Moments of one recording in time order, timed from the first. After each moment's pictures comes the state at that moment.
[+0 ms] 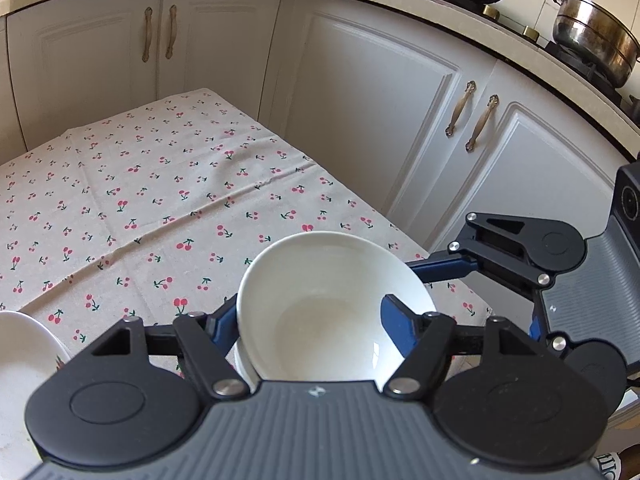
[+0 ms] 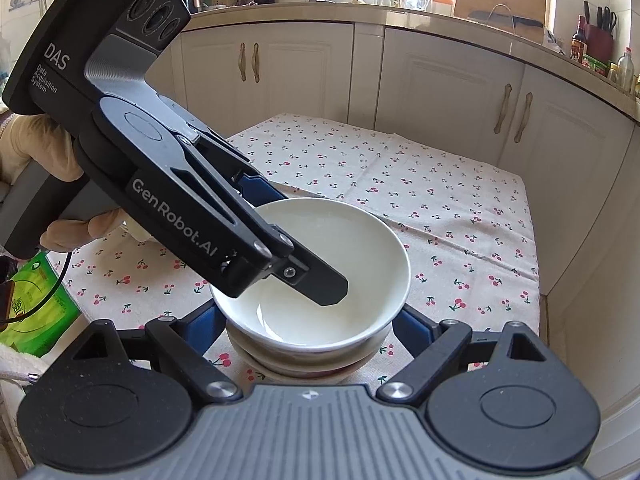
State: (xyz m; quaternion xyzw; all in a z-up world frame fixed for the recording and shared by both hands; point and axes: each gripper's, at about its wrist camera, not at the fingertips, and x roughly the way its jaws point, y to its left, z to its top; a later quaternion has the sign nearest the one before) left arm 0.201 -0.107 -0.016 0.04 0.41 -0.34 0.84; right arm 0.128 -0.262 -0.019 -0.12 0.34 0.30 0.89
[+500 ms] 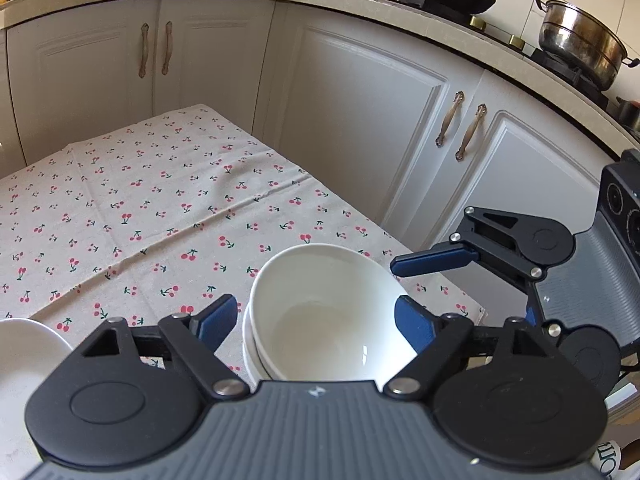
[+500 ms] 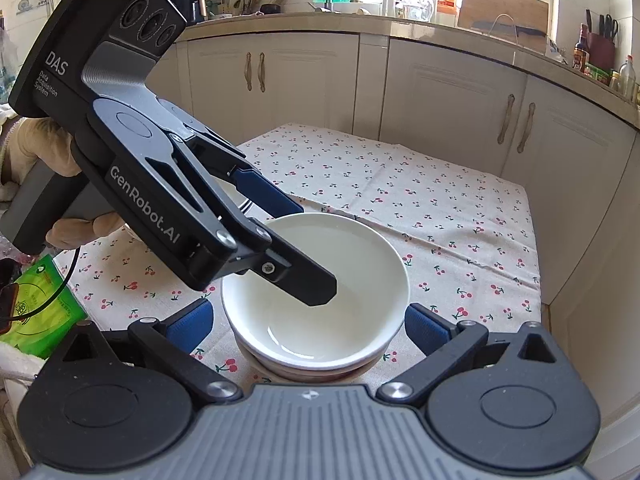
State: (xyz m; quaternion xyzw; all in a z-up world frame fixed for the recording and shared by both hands) left arm 0.191 -0.092 -0.006 0.04 0.39 -0.36 0.85; right arm 0.122 -0.262 -0.014 -0.12 0.32 0.30 0.89
